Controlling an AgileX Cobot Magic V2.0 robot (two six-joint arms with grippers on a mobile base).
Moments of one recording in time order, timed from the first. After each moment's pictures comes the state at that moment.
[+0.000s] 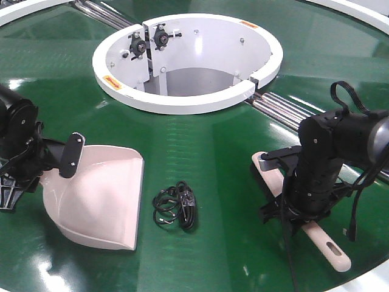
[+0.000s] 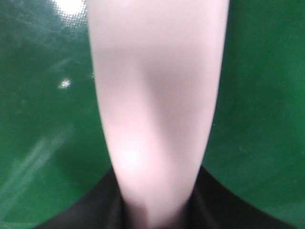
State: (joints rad) left arm -0.18 1.75 -1.19 0.37 0.96 1.15; right arm 0.31 1.78 -1.11 -0.04 1.04 0.02
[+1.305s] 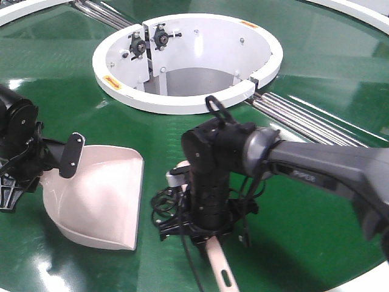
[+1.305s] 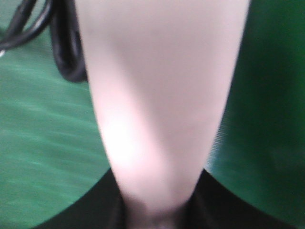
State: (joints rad) left arm -0.18 1.75 -1.19 0.37 0.96 1.15; right arm 0.72 2.05 -1.49 0.09 1.22 0.35
